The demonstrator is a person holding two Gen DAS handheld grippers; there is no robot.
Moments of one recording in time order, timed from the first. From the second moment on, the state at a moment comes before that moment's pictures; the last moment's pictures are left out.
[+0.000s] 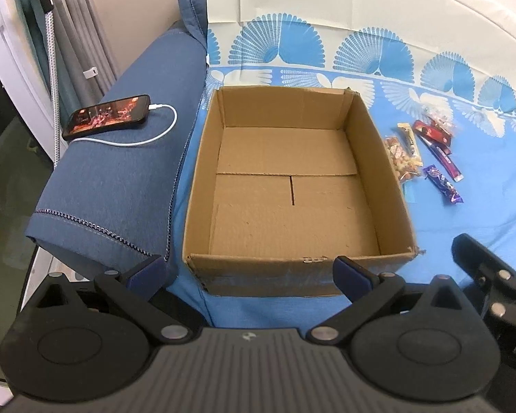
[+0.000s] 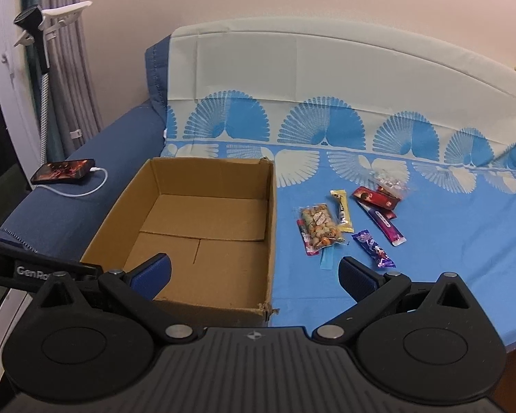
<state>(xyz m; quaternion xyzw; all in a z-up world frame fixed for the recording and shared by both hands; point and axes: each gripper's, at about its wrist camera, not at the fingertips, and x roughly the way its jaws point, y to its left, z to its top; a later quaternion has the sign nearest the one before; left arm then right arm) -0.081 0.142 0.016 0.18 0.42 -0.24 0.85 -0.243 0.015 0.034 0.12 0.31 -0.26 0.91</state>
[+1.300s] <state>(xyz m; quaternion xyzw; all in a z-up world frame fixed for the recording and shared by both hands) -0.075 0.145 0.022 0.18 0.45 -0.26 0.84 -0.237 0.023 0.039 0.11 0.32 -0.25 0.91</state>
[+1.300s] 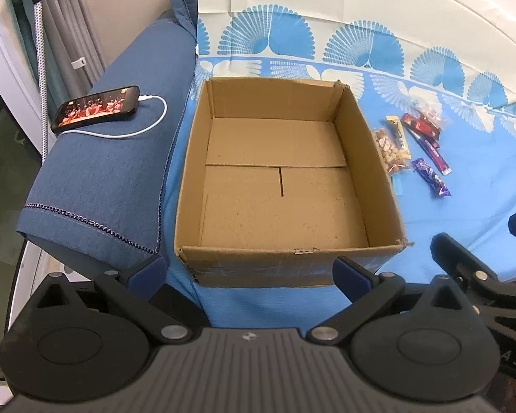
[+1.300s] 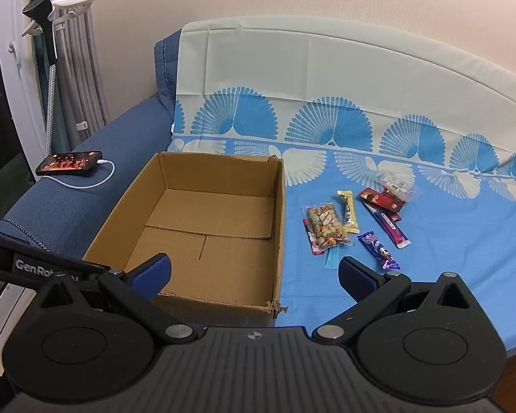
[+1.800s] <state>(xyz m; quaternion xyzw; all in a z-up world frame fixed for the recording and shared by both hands) -0.079 0.137 0.036 0.20 0.43 -0.25 0.84 -0.246 0.013 0.043 0.13 0.31 -0.26 0.91</state>
